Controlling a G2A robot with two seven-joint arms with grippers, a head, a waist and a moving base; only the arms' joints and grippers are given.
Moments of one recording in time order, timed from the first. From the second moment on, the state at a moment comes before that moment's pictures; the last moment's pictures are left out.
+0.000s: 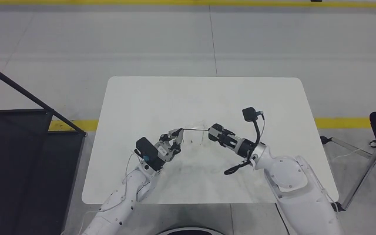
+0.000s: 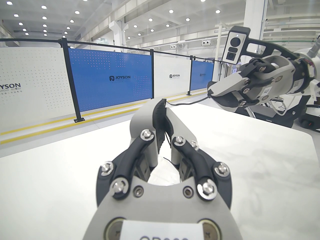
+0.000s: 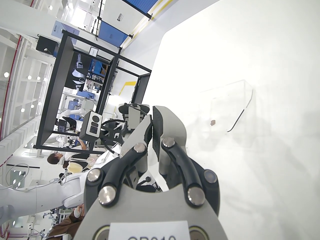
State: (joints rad) left arm 1.25 -1.26 -1.06 -1.34 1.39 -0.27 0.82; right arm -1.20 -1.13 1.21 -1.82 -0.15 -0.03 0.63
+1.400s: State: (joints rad) left arm 1.25 -1.26 -1.06 -1.34 1.39 -0.27 0.82; right arm -1.25 -1.13 1.24 -1.83 -0.06 -0.10 0.65
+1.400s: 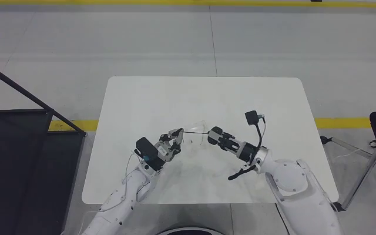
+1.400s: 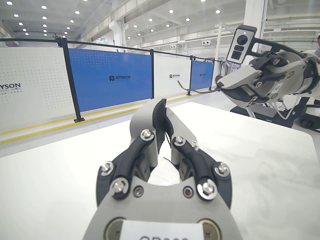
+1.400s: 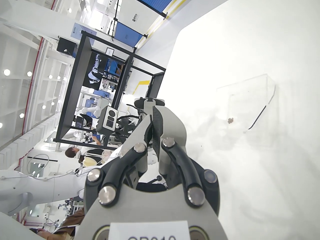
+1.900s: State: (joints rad) left arm 1.25 -1.26 -1.06 -1.34 1.38 -0.26 0.81; right arm -1.26 -1.13 1.25 -1.85 -0.06 -0.09 0.64
